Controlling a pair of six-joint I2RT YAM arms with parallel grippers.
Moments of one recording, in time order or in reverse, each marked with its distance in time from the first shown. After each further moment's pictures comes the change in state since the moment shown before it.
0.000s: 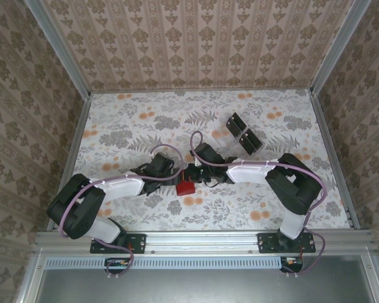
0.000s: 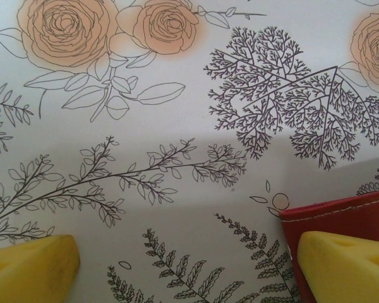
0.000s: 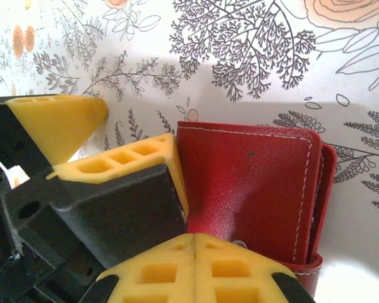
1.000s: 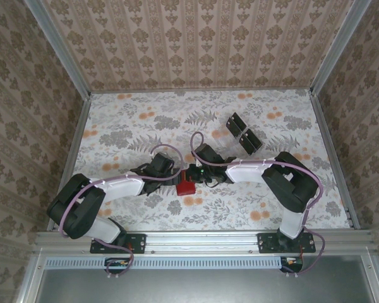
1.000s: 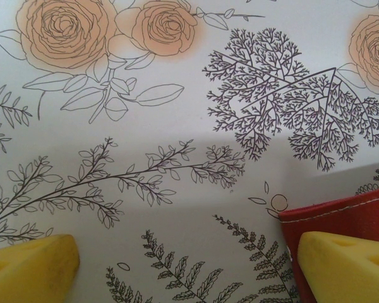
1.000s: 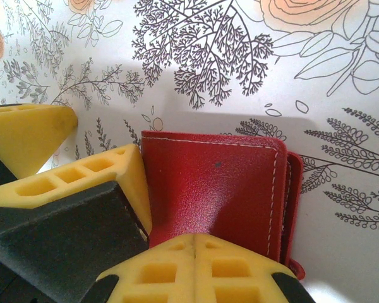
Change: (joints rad) left arm -0.001 0.001 0.000 0.004 0.000 0.000; right arm -0.012 0.033 -0.006 0.008 0.022 0.001
